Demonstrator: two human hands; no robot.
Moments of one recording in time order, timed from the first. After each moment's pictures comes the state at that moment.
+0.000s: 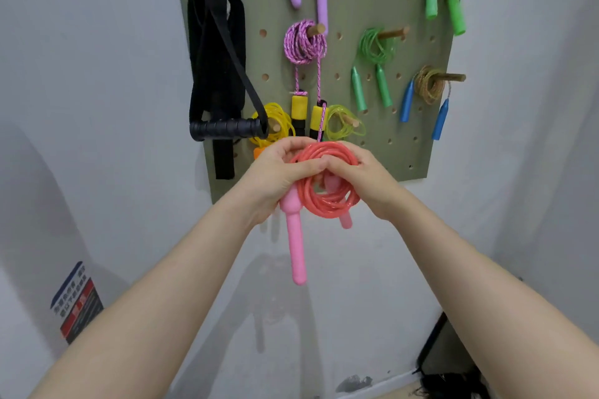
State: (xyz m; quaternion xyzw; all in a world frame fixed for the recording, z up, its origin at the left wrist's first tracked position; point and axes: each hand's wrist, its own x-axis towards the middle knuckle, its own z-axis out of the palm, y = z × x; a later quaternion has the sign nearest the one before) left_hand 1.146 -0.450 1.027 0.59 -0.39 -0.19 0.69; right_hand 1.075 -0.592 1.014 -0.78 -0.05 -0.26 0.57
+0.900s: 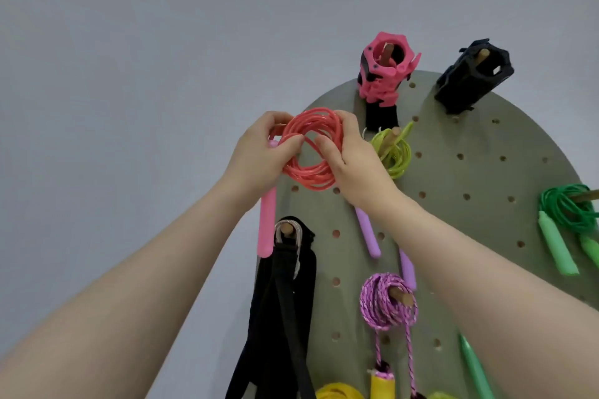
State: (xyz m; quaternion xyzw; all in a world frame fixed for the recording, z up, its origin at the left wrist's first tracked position) left_hand 1.247 -0.431 1.330 0.57 -0.44 0.41 0.56; right_hand 1.213 -0.574 1.333 -0.74 -0.29 -0.54 0.26
